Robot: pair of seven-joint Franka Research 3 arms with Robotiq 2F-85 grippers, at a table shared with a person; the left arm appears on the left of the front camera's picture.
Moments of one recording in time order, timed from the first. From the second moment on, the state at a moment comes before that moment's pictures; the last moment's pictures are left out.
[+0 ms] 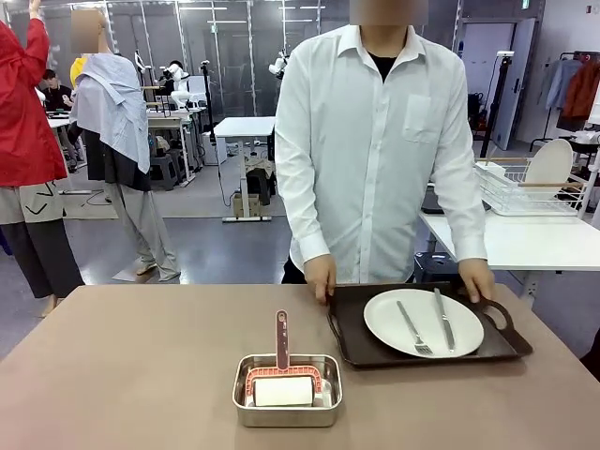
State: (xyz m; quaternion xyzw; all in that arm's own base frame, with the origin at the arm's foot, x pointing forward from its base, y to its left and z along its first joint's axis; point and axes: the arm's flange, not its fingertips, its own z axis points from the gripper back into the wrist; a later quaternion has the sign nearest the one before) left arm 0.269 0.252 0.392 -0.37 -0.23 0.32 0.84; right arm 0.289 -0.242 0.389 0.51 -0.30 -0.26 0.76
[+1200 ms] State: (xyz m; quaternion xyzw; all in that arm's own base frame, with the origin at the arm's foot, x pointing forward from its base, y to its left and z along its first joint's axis) left arm 0.269 0.252 0.392 -0.37 -0.23 0.32 0.84; right arm 0.289 -0.242 0.389 0.51 -0.30 -0.26 0.76
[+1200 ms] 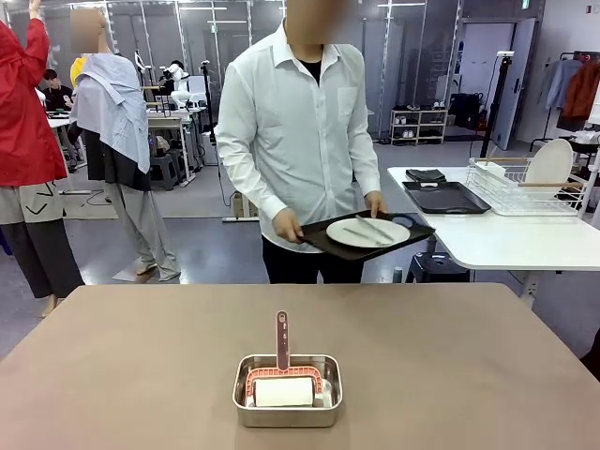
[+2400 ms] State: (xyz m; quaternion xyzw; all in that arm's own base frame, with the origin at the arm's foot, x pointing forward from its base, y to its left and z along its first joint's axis) left arm 0.268 0.253 0.392 -0.37 -0.23 0.32 0.84; right arm 0.469 0.113 0.533 0.35 -0.18 0.28 0.88
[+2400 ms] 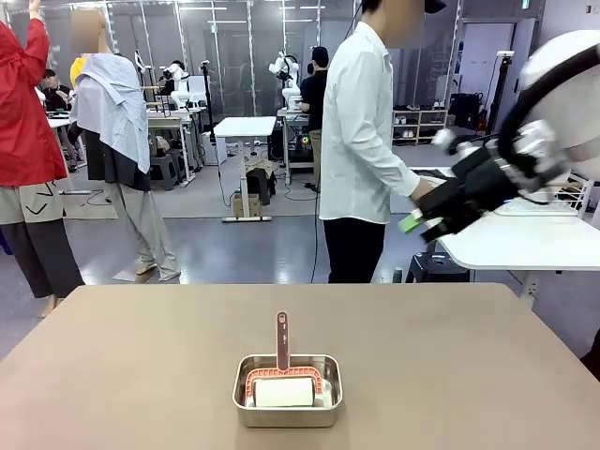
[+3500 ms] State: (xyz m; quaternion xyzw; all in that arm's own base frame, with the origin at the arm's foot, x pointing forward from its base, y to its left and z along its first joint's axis) left arm 0.268 0.253 0.392 -0.37 -0.23 0.32 0.84; right arm 0.481 0.167 0.496 0.28 -0.14 0.36 0.88
